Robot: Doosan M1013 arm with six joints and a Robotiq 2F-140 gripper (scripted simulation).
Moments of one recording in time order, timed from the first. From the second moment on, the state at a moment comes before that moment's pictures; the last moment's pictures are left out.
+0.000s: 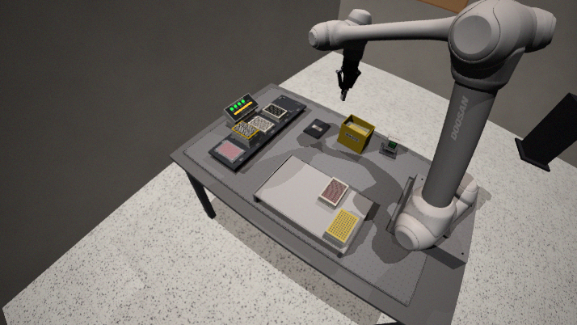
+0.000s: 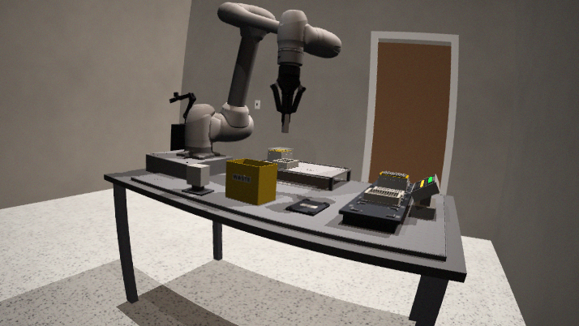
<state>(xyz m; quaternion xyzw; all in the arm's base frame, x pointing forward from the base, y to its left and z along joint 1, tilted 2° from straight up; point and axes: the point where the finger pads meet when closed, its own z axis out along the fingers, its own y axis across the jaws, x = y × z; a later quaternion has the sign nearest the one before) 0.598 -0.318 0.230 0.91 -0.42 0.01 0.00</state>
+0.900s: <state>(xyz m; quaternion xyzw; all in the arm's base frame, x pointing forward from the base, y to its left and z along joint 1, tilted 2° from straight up) 0.484 -0.301 0.227 0.98 -0.20 0.01 0.01</state>
